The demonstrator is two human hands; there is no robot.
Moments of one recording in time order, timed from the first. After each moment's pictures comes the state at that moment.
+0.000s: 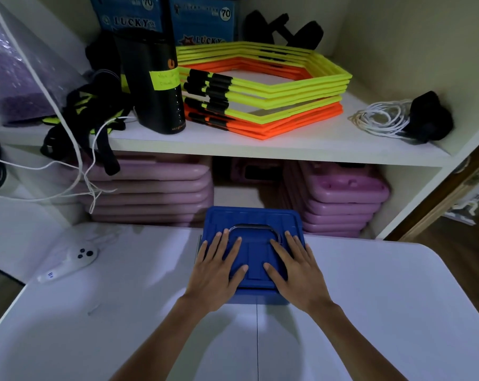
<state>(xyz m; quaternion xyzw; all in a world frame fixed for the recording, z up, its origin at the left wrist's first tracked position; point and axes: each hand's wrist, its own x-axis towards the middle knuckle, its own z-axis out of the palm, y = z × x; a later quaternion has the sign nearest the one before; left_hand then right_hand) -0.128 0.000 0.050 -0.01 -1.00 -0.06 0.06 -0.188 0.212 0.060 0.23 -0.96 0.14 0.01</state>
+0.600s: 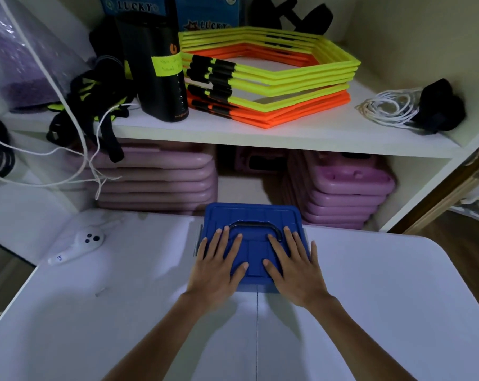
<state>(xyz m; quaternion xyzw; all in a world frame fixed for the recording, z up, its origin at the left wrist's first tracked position) -0.113 0.011 0.044 0.02 -1.00 -0.03 0.05 -0.176 0.211 0.056 0.24 -0.97 0.05 -0.04</state>
